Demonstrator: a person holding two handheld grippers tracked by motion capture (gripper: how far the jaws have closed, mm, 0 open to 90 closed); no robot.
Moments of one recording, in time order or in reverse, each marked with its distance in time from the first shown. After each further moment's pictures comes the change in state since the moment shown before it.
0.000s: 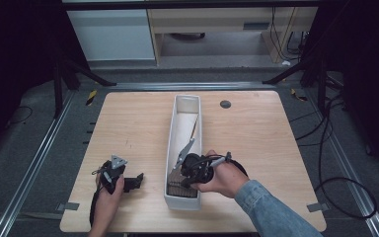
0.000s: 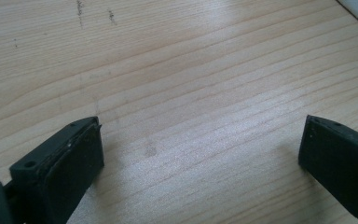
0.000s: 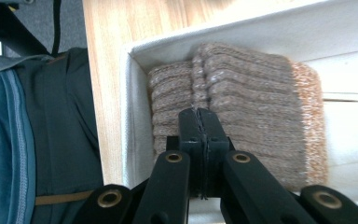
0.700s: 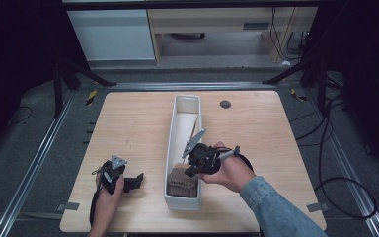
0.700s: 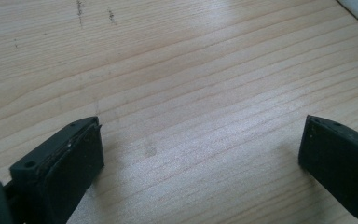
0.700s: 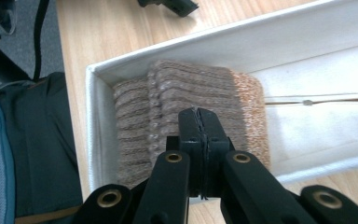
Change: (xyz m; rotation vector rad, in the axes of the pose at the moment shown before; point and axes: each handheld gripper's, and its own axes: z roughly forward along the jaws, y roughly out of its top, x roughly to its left) left arm 0.000 0.000 0.000 0.002 0.000 0.002; right arm -0.017 -0.006 -0.020 -0.090 -0.068 0.045
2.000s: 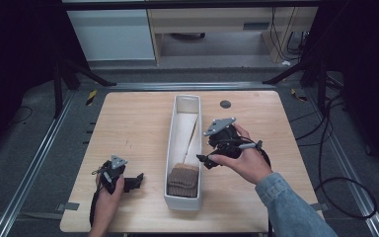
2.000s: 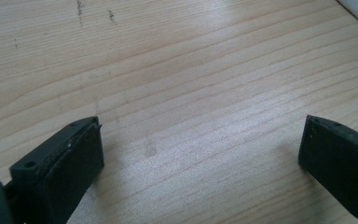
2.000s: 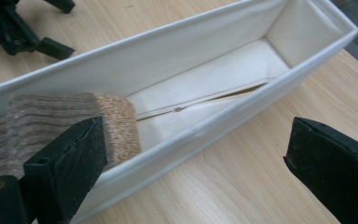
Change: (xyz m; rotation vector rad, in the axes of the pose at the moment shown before) left arm 0.000 0.000 0.000 0.001 0.000 0.001; right arm -0.040 -0.029 -0.034 -0.201 -0.350 0.136
